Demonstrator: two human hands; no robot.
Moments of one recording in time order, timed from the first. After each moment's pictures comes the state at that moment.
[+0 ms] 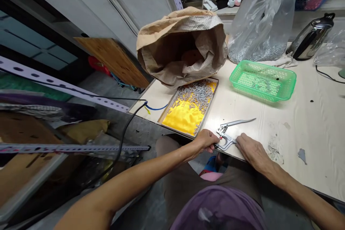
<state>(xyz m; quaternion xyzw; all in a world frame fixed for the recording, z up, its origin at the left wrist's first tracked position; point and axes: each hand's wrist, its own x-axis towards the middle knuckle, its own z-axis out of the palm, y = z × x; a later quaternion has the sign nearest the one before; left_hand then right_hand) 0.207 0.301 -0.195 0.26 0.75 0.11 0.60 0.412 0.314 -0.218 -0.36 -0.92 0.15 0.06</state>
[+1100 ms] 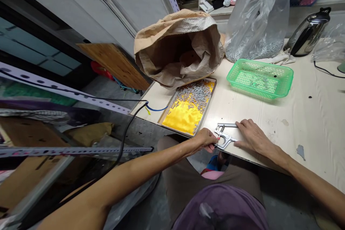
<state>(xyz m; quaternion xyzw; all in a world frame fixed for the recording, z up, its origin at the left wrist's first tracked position) 0.204 0.302 -0.195 0.34 0.74 0.02 0.59 0.416 0.355 -0.220 -0.35 -0.93 0.12 0.04</state>
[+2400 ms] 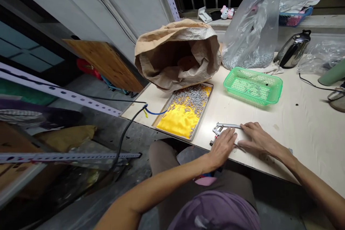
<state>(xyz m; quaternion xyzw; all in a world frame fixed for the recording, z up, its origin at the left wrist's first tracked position) 0.263 0.291 -0.249 0.84 0.50 0.19 0.06 0.452 0.370 -0.217 -0.33 -0.93 0.13 0.07</state>
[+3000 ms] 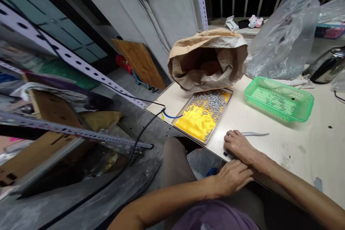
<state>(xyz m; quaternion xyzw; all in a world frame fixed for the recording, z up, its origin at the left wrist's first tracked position) 0.257 0.246 -0.254 0.85 0.45 0.26 0.10 0.333 0.368 -0.212 -0.10 -0.99 0.09 -0.04</state>
